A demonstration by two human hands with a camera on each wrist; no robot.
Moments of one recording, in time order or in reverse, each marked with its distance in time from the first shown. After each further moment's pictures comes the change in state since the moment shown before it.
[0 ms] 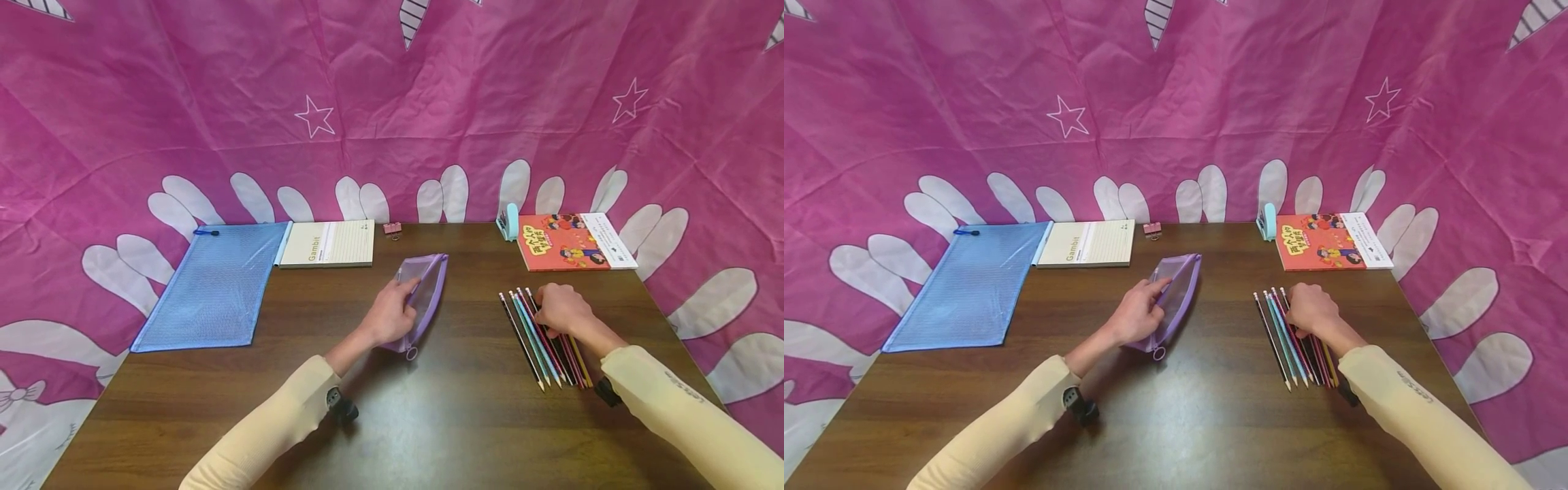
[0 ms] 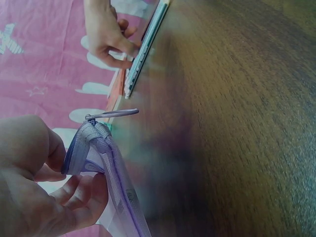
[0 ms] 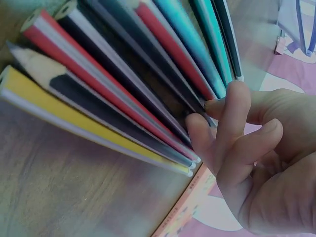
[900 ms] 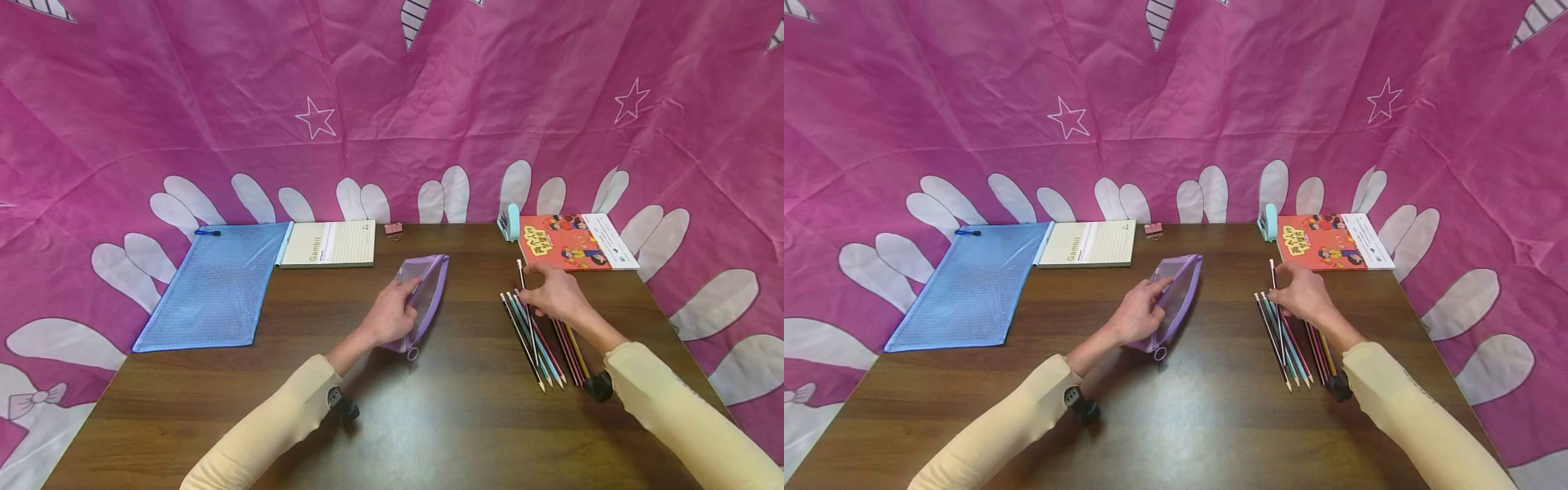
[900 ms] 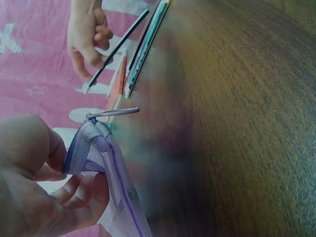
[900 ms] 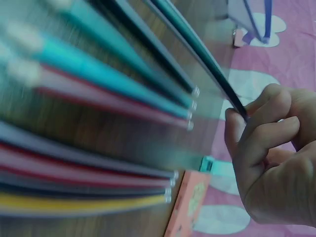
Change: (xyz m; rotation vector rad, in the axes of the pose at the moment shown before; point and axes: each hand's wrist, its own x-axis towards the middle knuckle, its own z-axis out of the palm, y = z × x) left_hand 0.002 0.000 0.000 0.012 -0.005 -0.001; right_hand 0.004 -0.015 -0.011 0.277 0.168 -0.101
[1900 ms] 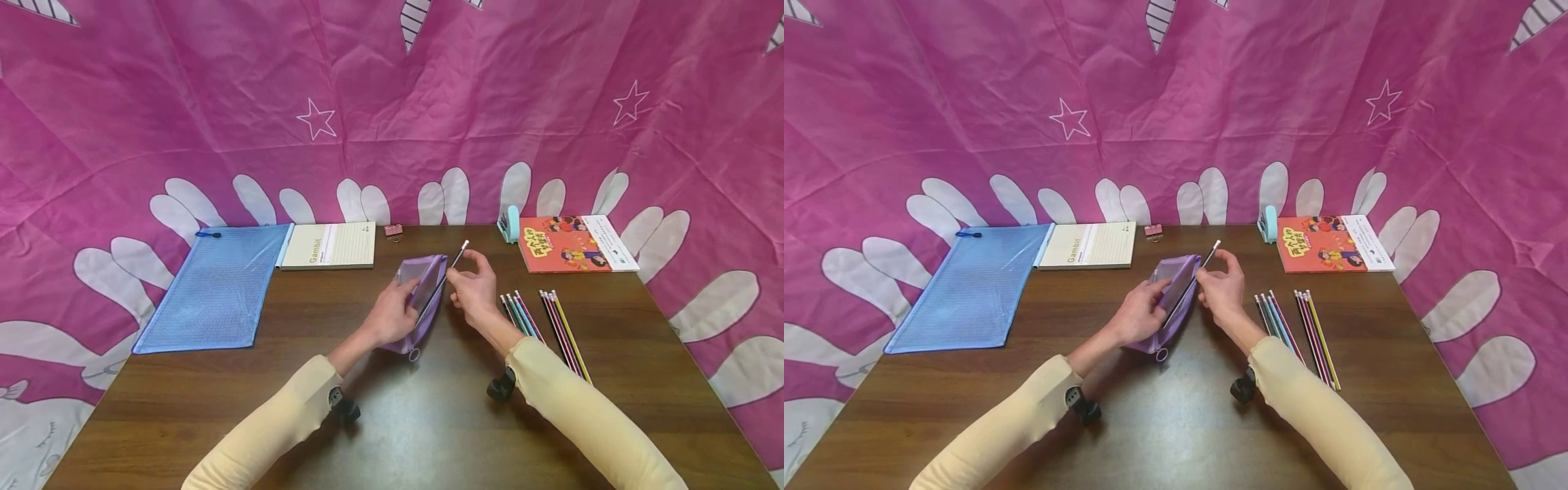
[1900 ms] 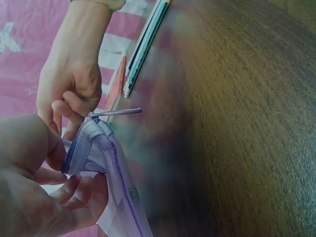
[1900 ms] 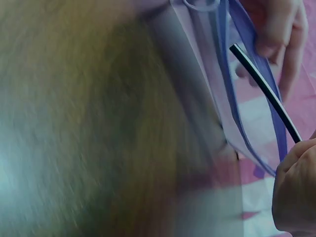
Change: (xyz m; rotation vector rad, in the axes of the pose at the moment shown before) left_hand 0.002 0.000 0.001 -0.020 0.007 -0.033; right_hand 0.035 -0.094 0.111 1.031 0.327 0.163
